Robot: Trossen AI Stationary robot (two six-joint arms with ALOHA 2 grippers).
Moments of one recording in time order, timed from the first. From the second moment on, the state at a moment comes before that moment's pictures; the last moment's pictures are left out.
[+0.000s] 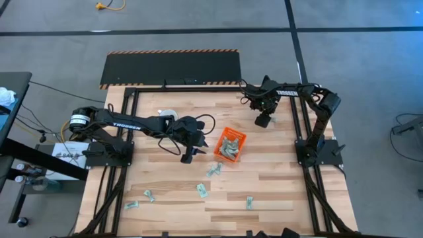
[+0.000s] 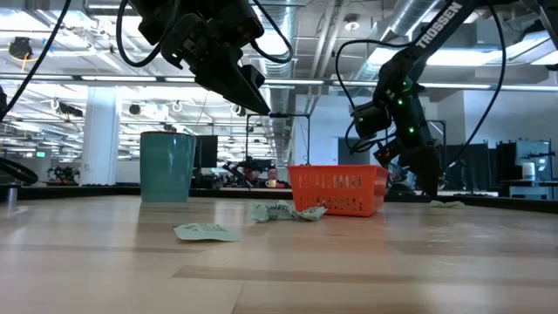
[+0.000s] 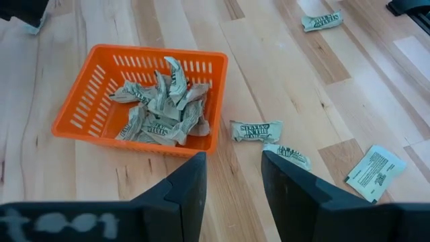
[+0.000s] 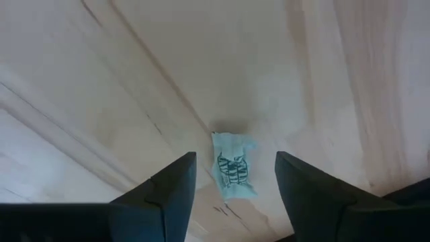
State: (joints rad) left arm 0.07 1.52 0.96 -0.17 0.25 0.28; right arm -0.69 1.82 1.11 -1.06 0.16 -0.19
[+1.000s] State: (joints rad) left arm 0.07 1.52 0.96 -0.16 0.25 0.28; right arm -0.71 1.82 1.00 -0.99 0.15 -0.19
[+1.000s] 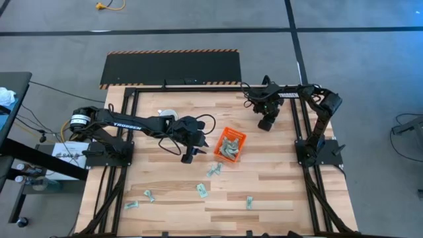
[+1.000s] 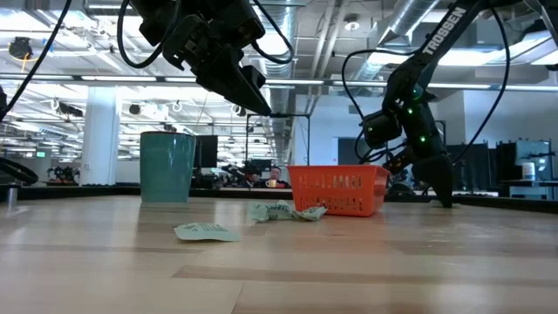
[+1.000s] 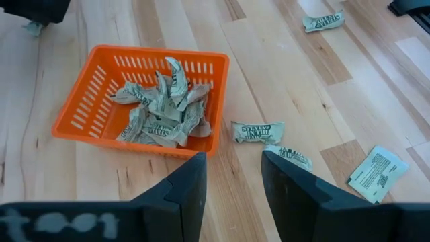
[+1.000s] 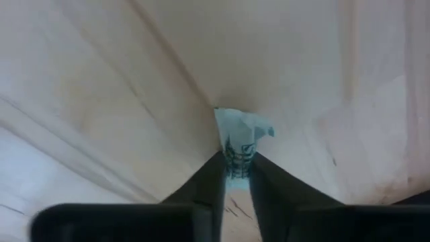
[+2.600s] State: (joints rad) left arm -0.09 1.77 0.96 -0.04 0.25 0.01; right arm -0.02 1.50 1.05 -0.55 0.10 0.15
